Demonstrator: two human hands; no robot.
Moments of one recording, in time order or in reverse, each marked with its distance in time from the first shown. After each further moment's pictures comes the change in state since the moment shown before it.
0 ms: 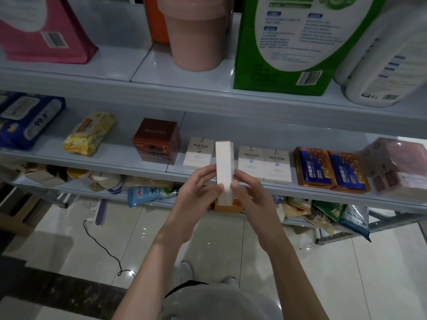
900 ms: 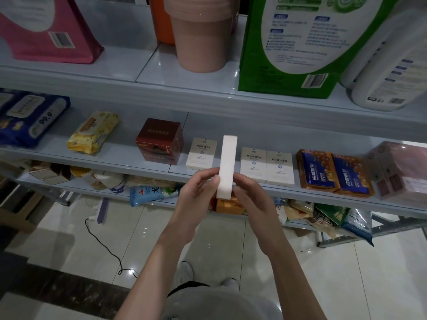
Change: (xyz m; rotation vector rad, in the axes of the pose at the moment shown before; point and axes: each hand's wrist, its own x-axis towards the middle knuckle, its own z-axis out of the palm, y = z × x) left_hand 0.002 -0.003 0.001 0.056 0.100 0.064; right_hand -0.006 -0.002 0.000 0.061 -0.092 -0.049
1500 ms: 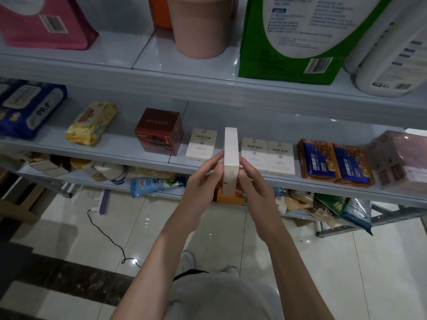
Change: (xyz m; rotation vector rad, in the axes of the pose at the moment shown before) left_hand -0.001 0.004 0.010 0.053 -0.076 -0.008; right_hand 0.007 0.008 0.004 -0.039 0.031 0.063
